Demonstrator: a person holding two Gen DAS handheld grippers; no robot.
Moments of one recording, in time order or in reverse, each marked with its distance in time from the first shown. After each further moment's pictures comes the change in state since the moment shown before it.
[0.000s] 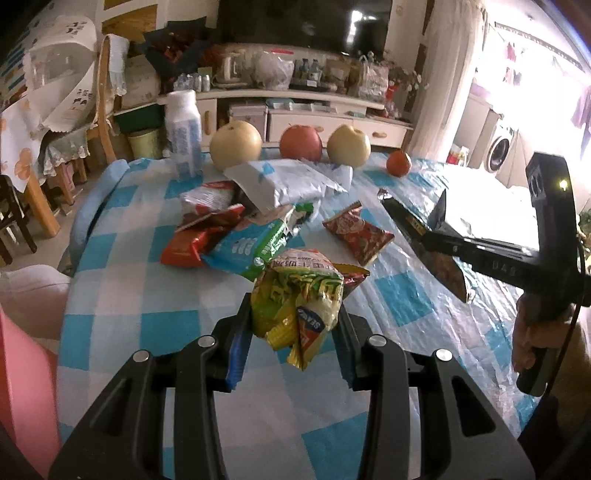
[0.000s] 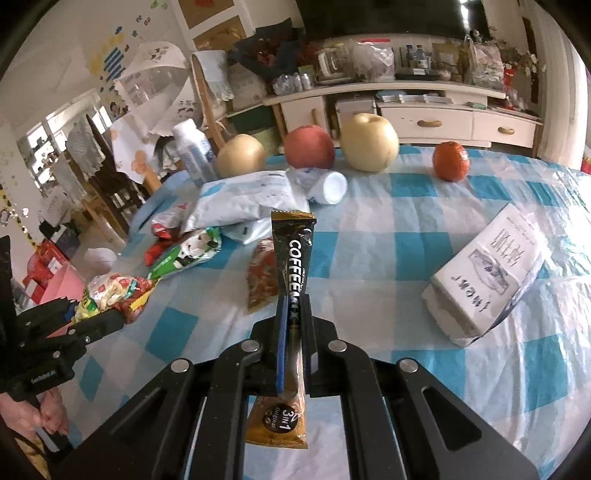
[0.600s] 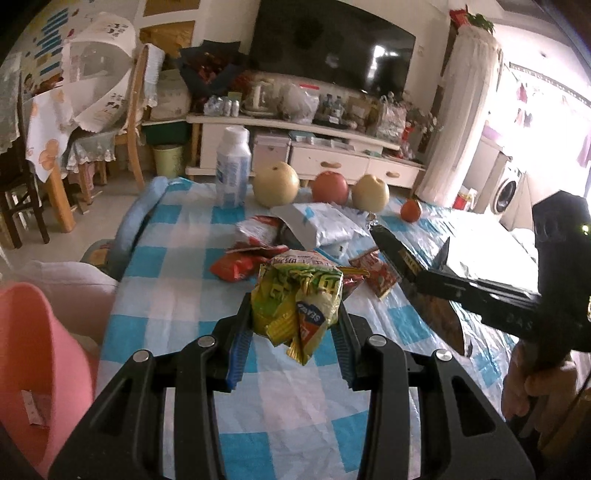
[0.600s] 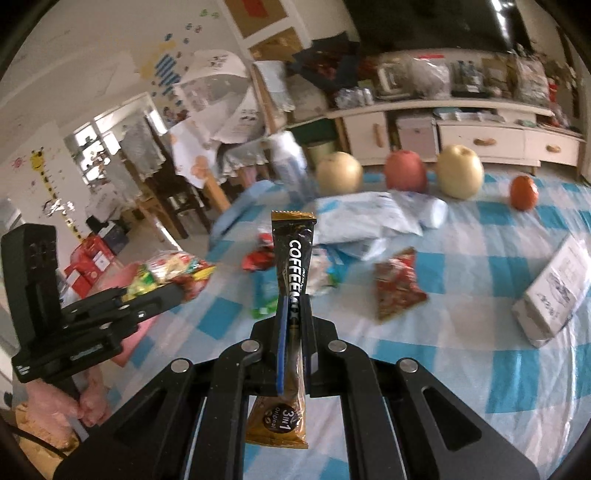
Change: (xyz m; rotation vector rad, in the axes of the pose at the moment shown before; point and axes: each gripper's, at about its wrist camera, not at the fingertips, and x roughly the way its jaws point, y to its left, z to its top) left arm -0.055 0.039 0.001 -0.100 -0.129 0.024; right arm -0.022 0.089 0.004 -0.067 -0.047 0.203
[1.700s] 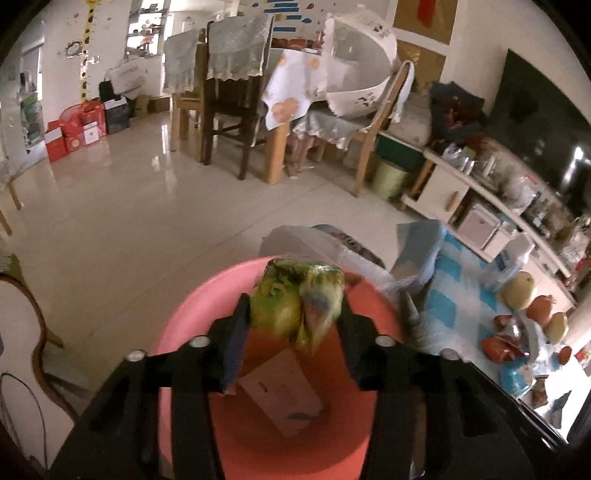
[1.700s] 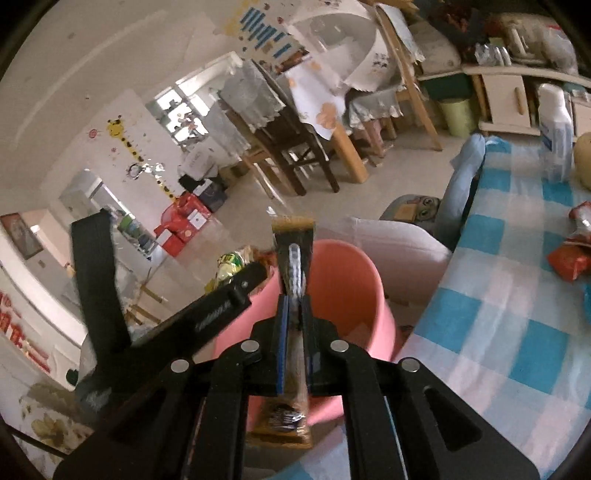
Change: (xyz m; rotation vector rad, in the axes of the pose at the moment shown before) left arm -0.093 0.226 -0.016 -0.553 -0.061 0.654; right arm 0.153 0.269 0.016 -0.048 0.189 0.364
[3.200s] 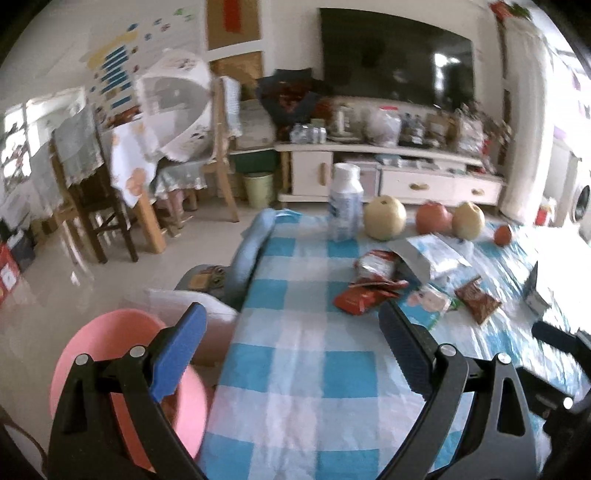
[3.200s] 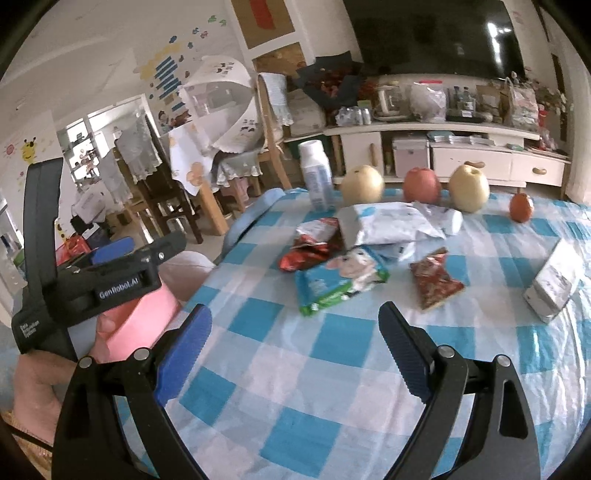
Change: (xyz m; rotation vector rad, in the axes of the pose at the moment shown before) left arm -0.063 -0.188 -0.080 0.556 -0.137 -0.311; right arm -0.202 -0.139 -0.080 0.016 -0.250 -0.493
